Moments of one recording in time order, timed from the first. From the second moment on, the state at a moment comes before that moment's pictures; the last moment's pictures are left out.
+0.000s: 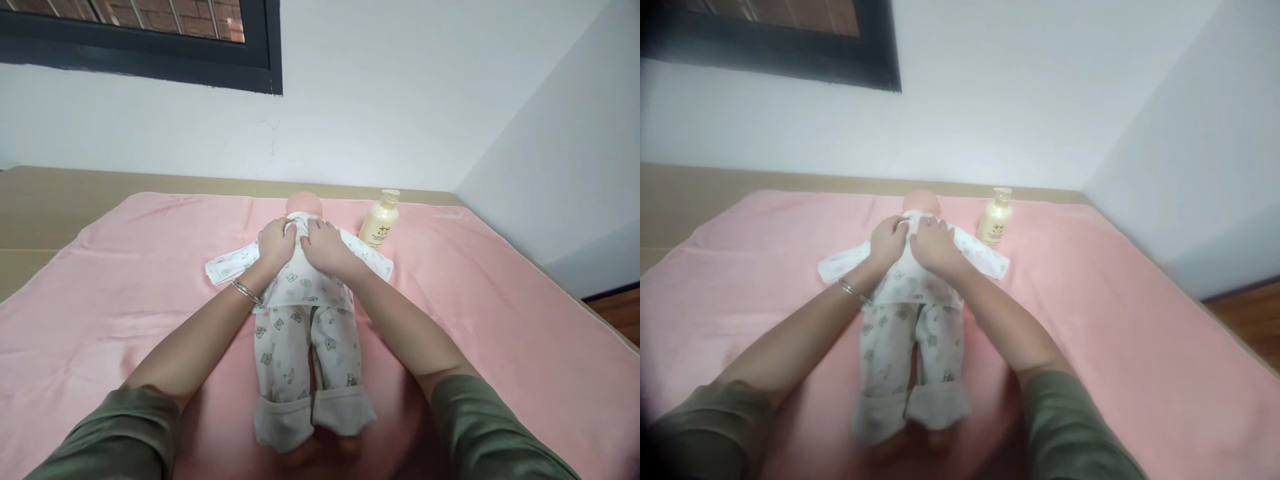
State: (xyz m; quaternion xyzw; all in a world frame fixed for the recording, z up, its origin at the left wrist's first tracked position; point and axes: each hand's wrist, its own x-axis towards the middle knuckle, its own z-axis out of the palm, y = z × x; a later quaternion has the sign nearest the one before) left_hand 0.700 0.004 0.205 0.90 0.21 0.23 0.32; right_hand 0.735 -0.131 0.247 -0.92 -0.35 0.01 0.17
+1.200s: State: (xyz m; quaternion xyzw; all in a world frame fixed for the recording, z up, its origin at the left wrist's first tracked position) left_hand 0.698 -0.001 0.203 0.87 0.29 0.24 0.32; right_hand 0.725 -0.123 0.240 -0.89 -0.40 -0.09 0.20
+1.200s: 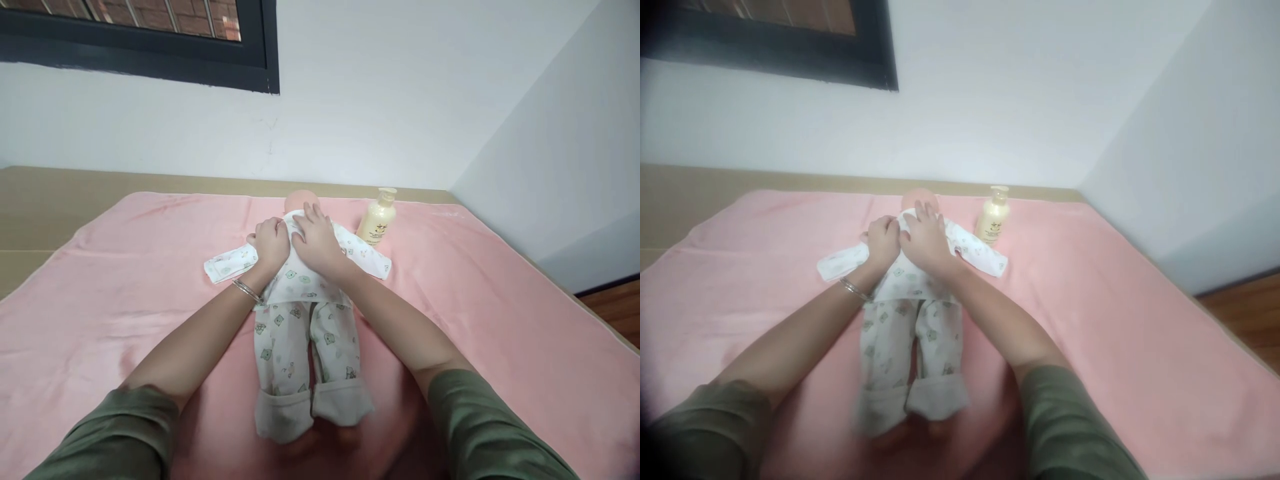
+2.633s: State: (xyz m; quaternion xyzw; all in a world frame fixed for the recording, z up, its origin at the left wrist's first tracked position) left_hand 0.779 -0.127 0.310 0.30 0.13 -0.01 0.95; right_hand 0.816 -0.215 0.294 -0.94 -0.25 -0.18 0.17
